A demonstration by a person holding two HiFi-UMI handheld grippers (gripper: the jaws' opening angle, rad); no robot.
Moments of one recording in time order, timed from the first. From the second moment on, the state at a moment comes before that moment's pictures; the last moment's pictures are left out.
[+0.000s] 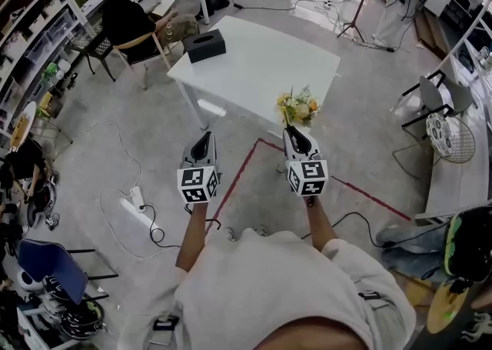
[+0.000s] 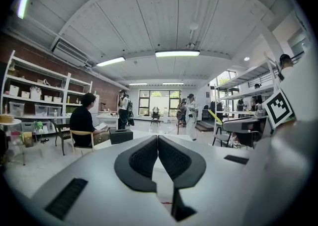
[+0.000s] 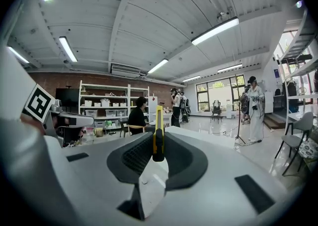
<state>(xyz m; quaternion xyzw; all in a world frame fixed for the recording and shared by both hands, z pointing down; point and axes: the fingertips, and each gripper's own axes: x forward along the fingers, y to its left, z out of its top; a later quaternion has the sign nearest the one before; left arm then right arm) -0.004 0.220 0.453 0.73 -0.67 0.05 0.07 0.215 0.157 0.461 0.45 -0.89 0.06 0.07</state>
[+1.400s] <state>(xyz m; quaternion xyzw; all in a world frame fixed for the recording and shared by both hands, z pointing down) -0.114 0.056 0.471 0.75 -0.66 0.04 0.09 0.110 0.008 0.472 0.46 -0.88 0.06 0.09</state>
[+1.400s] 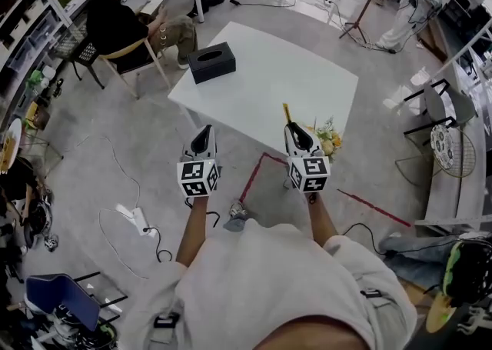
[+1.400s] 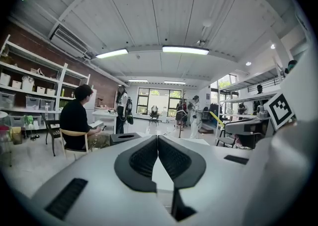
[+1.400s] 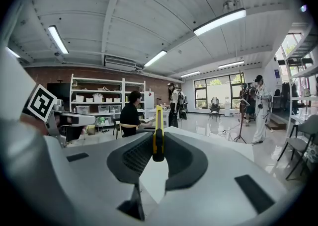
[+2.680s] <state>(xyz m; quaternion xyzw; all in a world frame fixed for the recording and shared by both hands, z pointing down) -0.165 -0.072 0.495 0.78 -0.62 0.04 0.11 0.050 -0.094 0.487 0.49 -0.86 0.07 0.11</state>
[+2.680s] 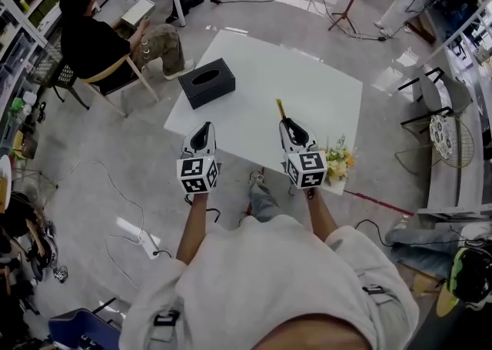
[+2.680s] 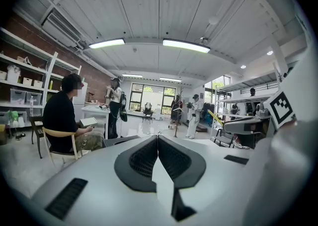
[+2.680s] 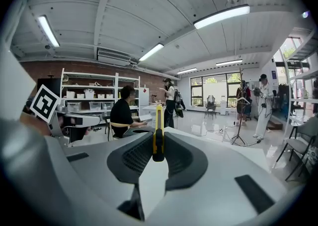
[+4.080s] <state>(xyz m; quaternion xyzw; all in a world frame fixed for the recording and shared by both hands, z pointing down) -0.171 -0.231 0.518 0.74 -0.65 0.11 0.15 0.019 -0.281 0.526 0.42 -0.89 0.13 0.12</state>
